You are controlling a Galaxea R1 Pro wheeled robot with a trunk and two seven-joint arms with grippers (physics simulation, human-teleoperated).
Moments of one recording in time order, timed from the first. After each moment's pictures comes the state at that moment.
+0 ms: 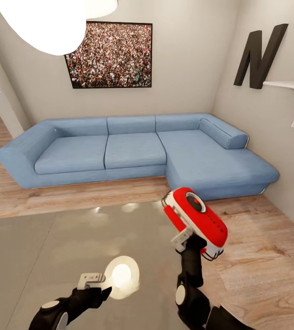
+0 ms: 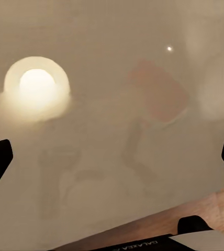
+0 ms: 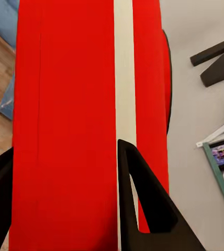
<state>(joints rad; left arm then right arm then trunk) -0.04 0.01 -0.01 -1.44 0.12 0.68 -0.19 -0.40 -0.19 0.91 -1.47 0.26 0.82 -0.83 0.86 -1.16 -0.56</state>
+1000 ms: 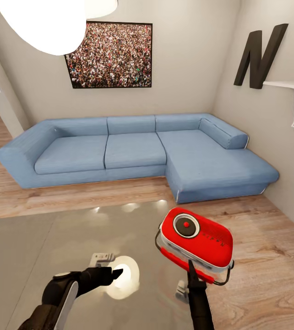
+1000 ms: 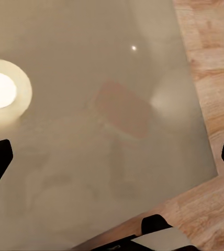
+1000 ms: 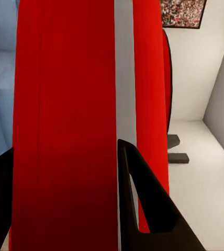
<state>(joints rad) -0.19 -0.03 -0.01 -1.44 0.12 0.86 -0.28 -0.40 -0.27 1.36 -1.01 0.28 0.75 -1.22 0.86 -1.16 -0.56</state>
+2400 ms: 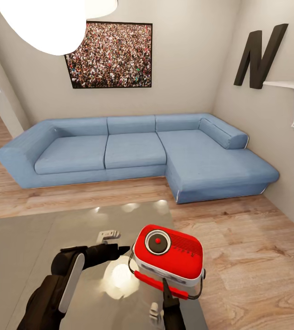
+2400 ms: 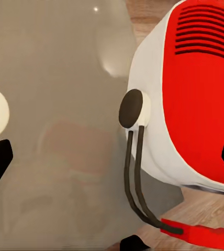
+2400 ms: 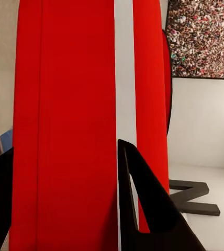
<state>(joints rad) -0.35 -0.06 -0.01 -1.45 0.18 0.98 -0.29 -0.40 -0.10 1.55 -0.86 0.27 0.74 -1.14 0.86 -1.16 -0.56</state>
